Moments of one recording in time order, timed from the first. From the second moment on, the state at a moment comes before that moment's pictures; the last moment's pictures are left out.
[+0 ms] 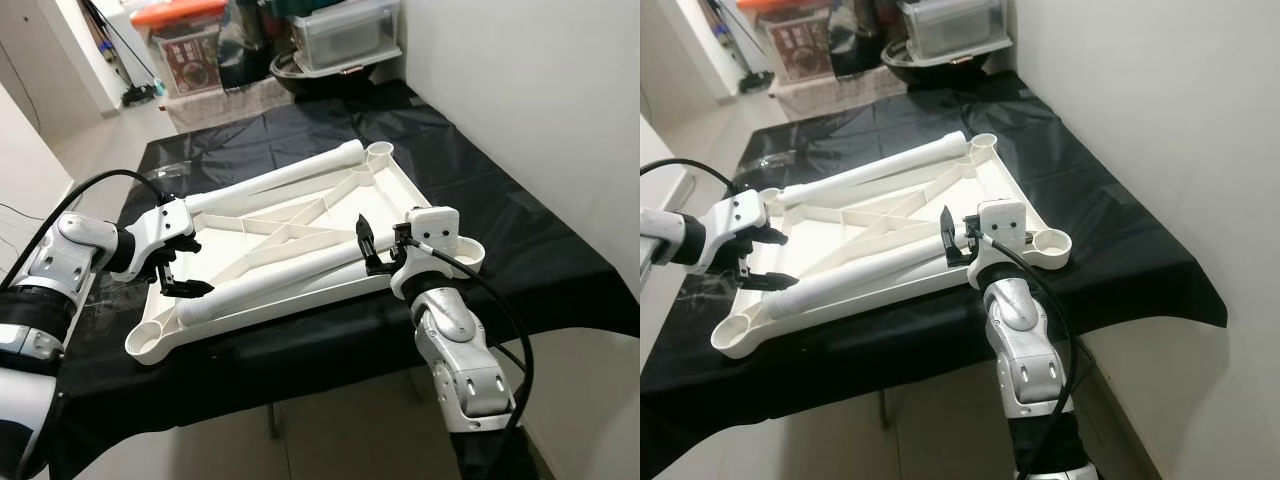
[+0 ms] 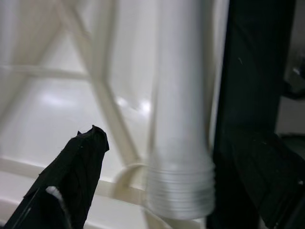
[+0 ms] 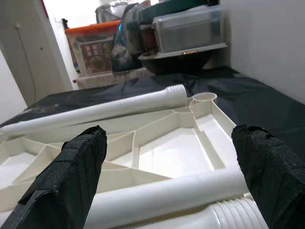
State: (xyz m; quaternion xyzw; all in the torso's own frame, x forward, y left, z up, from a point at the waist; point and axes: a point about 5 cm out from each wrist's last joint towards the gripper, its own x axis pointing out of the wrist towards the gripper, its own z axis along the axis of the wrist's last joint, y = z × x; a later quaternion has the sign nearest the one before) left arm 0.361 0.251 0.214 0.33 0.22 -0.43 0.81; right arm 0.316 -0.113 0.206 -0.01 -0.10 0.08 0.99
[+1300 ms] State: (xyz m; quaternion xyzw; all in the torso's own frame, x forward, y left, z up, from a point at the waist) left arm 0.354 0.267 0.187 0.35 0.30 -0.44 0.77; right arm 0.309 -0.119 0.211 0.00 -0.07 0.07 0.99
